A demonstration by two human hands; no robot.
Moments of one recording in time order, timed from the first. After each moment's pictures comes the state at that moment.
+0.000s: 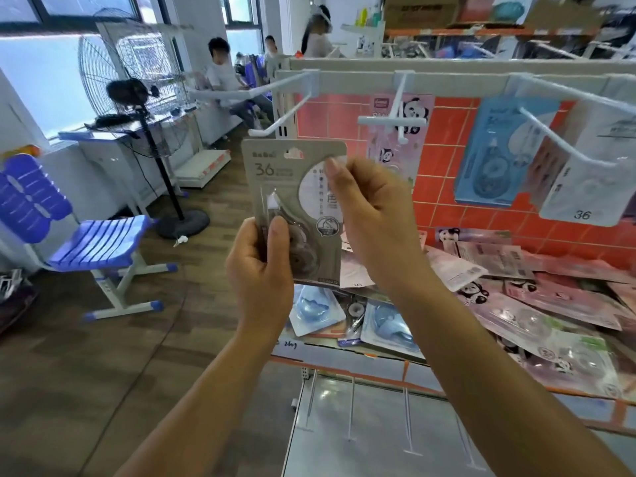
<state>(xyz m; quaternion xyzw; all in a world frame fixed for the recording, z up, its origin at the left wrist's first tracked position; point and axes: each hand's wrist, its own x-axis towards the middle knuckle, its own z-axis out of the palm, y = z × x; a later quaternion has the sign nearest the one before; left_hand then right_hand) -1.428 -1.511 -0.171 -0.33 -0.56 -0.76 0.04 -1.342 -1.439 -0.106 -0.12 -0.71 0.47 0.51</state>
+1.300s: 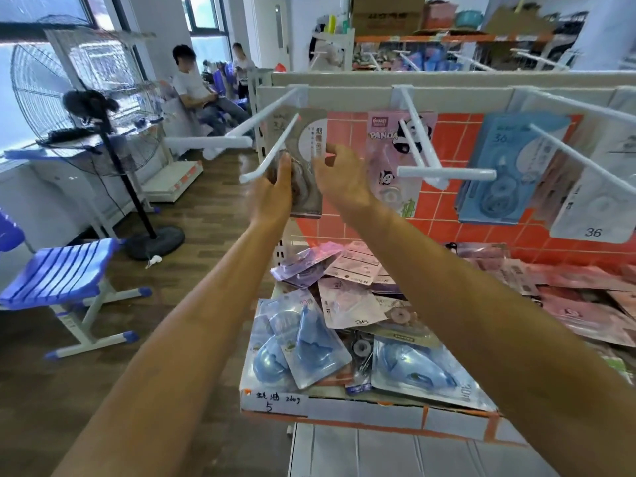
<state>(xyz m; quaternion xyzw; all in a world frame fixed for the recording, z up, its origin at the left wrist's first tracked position) -1.553 -1.349 -0.138 -0.30 -0.71 -0.63 -0.08 -1.462 -1.298 -0.114 -0.40 -0.74 0.34 0.41</state>
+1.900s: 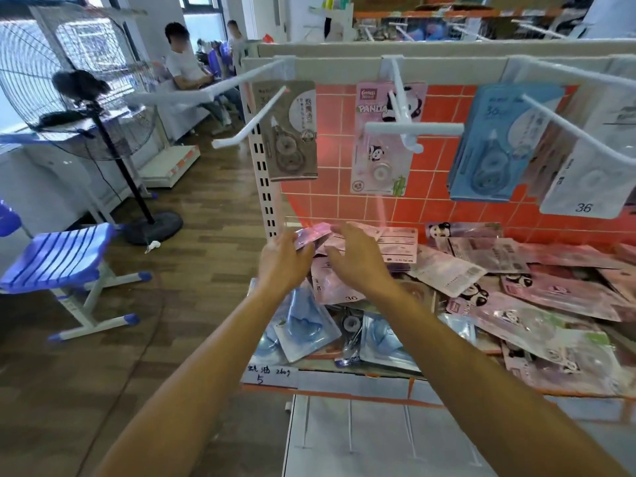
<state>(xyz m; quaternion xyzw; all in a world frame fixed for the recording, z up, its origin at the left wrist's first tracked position) -1.512 -1.392 -0.236 -0.43 -0.82 -0.35 -0.11 -1.388 -1.345 -0.207 -0.41 -0.83 0.30 0.23</state>
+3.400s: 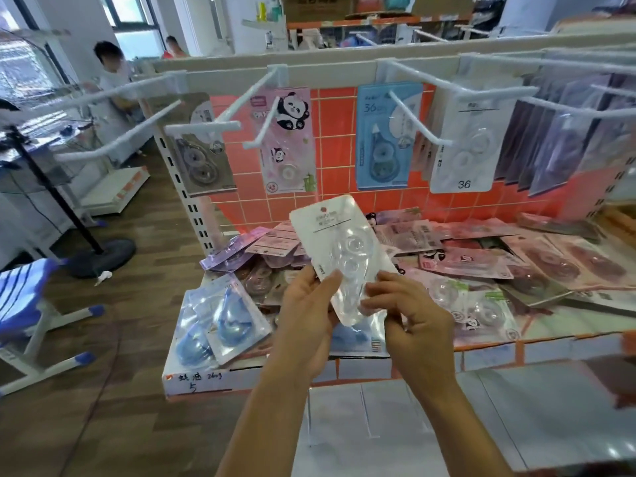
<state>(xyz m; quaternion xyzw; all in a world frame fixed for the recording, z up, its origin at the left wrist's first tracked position) -1.326 -1.446 -0.205 -0.28 -0.44 -0.68 -0.52 -1.200 -1.407 -0.247 -0.32 -0.72 0.20 0.59</state>
